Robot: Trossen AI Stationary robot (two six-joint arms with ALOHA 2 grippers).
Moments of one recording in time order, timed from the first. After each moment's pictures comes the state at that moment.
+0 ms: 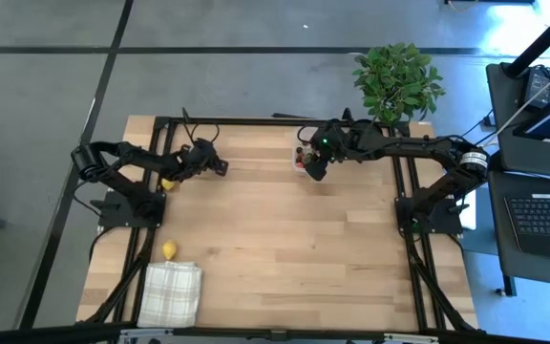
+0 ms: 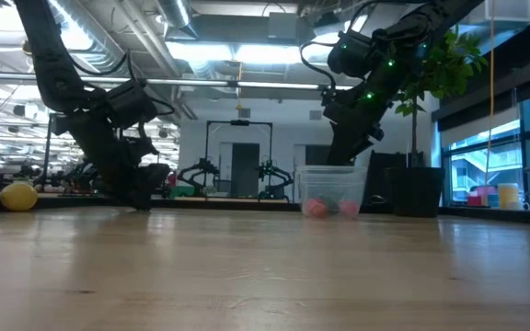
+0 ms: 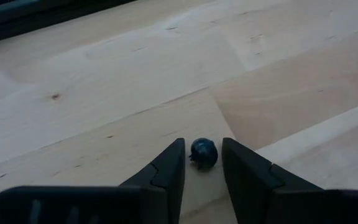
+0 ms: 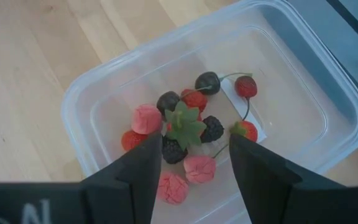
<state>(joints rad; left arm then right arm) 0.61 1.48 0.32 0.30 -0.41 -0.45 -0.42 1.55 0.97 -0.36 0.14 0.10</state>
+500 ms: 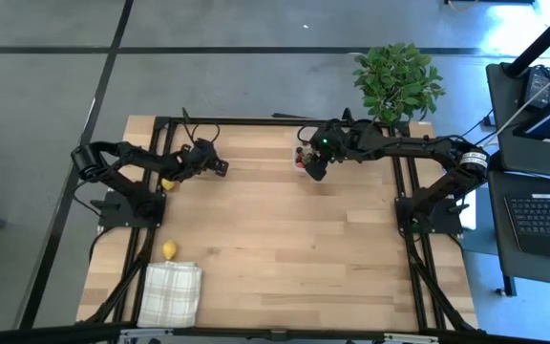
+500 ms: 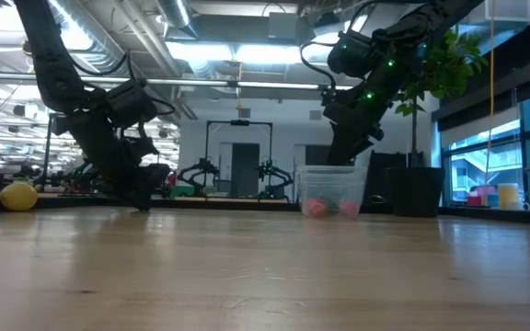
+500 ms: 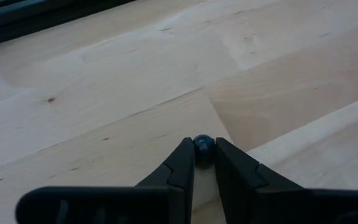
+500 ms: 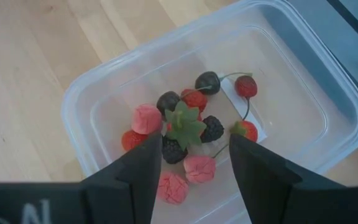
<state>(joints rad) 0.61 1.48 0.32 0.30 -0.41 -0.43 -0.42 1.56 0.97 -0.36 0.14 0.10</state>
